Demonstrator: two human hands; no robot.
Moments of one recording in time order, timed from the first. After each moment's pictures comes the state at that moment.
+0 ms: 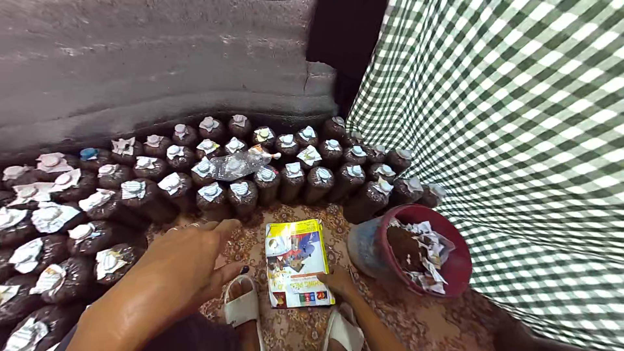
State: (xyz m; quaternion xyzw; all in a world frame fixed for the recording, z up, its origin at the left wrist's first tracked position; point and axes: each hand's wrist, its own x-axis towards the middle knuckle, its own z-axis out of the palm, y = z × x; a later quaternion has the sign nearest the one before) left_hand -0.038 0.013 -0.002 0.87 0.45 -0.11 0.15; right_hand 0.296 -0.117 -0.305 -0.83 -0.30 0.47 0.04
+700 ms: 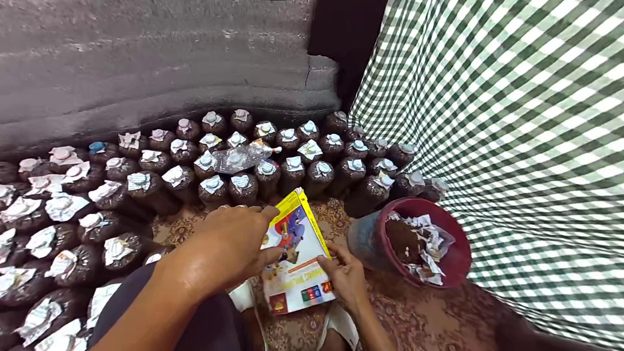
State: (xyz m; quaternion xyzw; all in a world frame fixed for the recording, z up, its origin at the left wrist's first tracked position) left_hand 0.022 0.006 0.014 0.89 0.39 -0.15 0.18; right_hand 0.242 -0.134 -0.188 -0.72 -0.33 0.38 0.48
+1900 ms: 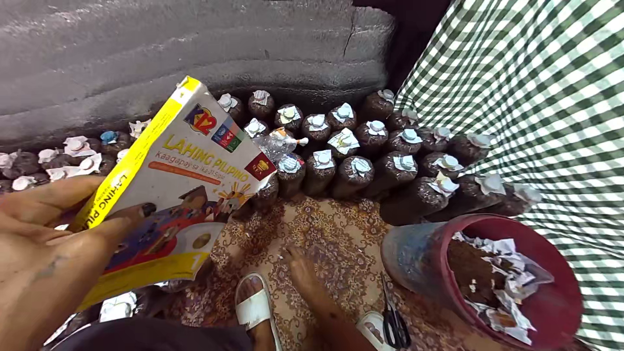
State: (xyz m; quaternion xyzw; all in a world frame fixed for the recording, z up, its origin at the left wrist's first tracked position) left_hand -0.086 0.044 0.003 0.64 0.69 0.29 0.18; right_hand 0.159 -0.047 -0.364 -0.66 -0.68 0.31 0.06
